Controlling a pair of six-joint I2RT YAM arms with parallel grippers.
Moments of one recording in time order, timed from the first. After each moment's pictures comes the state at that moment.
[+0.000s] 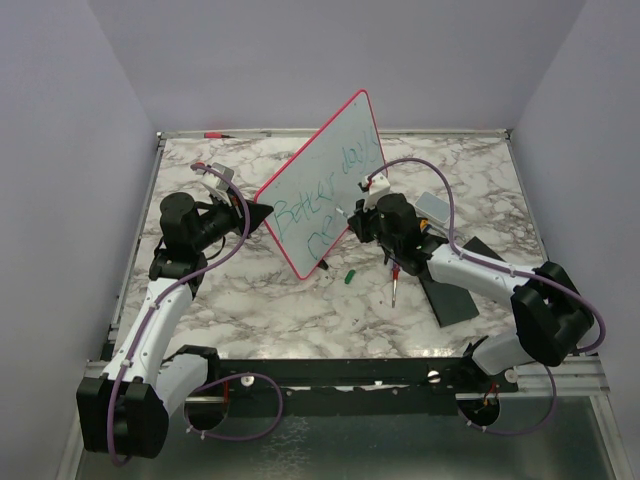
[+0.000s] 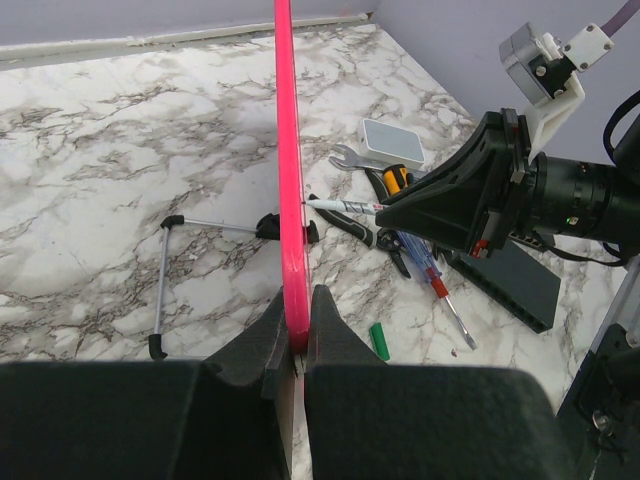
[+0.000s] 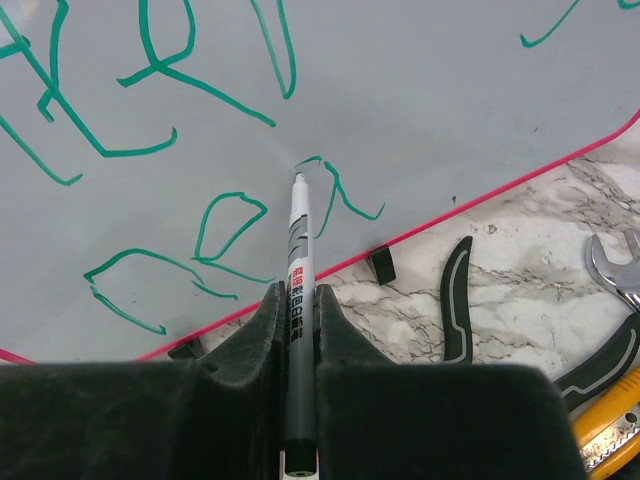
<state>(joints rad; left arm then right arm) -0.11 0.97 0.70 0.14 0.68 -0.29 0.70 1.47 0.85 0.24 0.14 0.13</state>
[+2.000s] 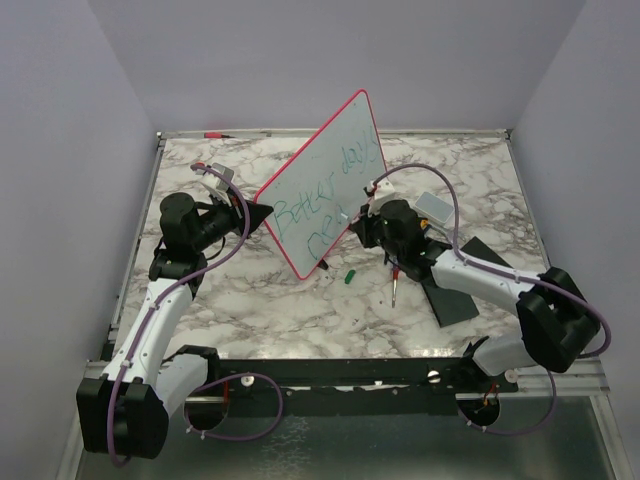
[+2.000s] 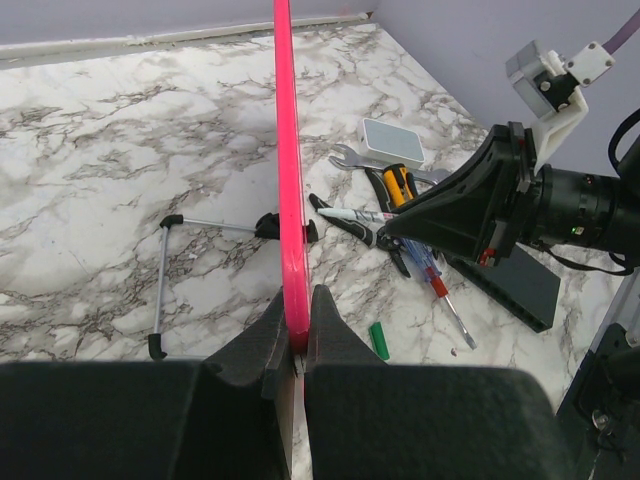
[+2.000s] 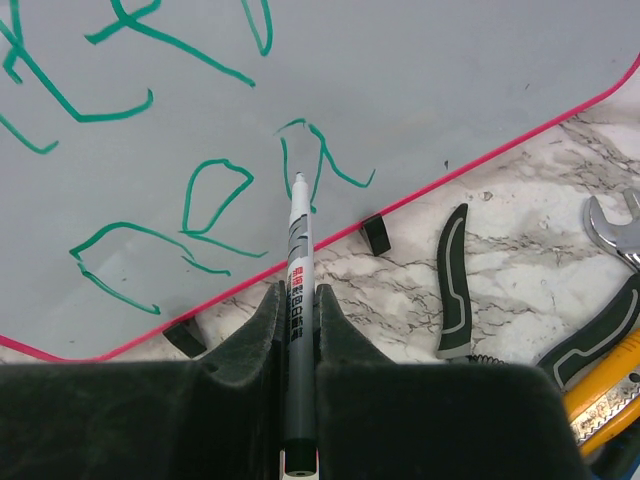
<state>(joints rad) -0.11 0.97 0.70 0.14 0.68 -0.29 0.70 1.45 0.79 0.24 0.17 0.17</state>
